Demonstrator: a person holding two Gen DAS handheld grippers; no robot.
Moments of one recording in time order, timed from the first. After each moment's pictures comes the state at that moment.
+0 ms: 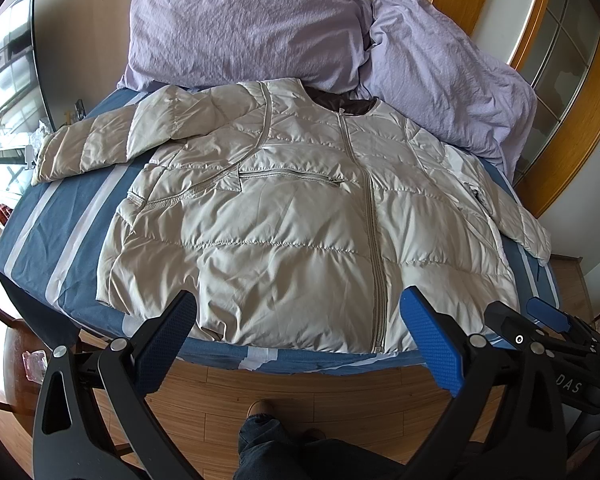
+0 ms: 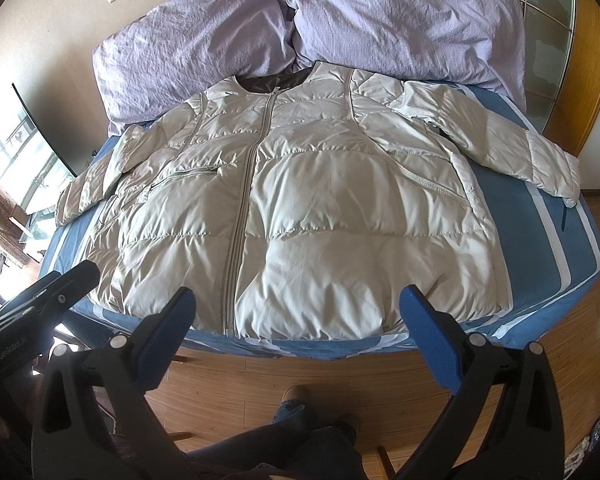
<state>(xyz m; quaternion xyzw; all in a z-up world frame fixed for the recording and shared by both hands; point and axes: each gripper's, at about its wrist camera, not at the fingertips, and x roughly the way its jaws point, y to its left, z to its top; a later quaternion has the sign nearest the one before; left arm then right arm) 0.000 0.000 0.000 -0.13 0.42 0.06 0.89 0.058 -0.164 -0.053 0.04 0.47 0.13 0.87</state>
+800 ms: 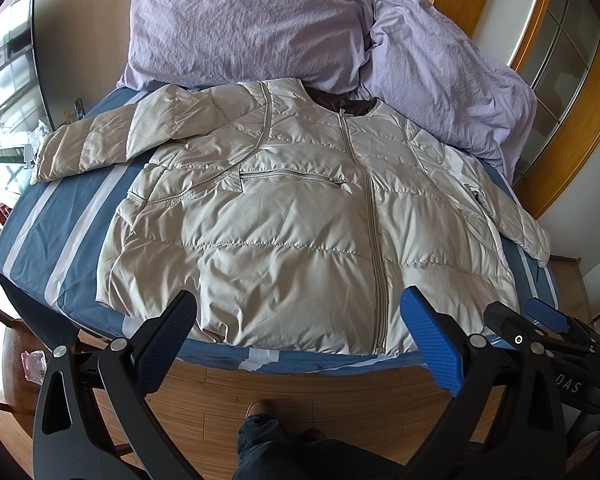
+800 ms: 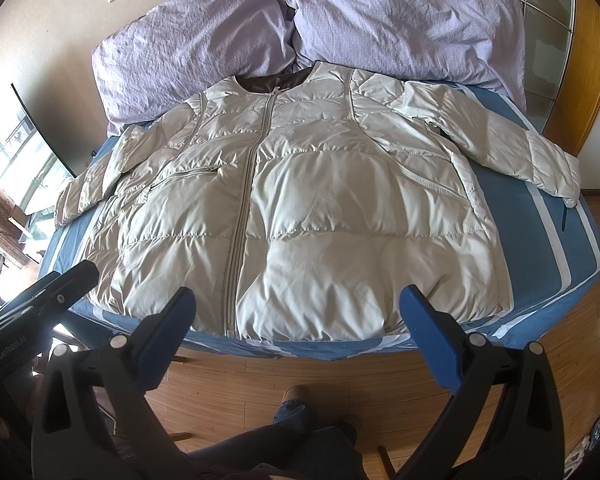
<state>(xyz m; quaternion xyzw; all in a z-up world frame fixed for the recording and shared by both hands) 0.000 0.000 0.000 -0.13 0.42 0.06 0.89 0.059 -0.163 -0.054 0.04 0.47 0.13 0.87</state>
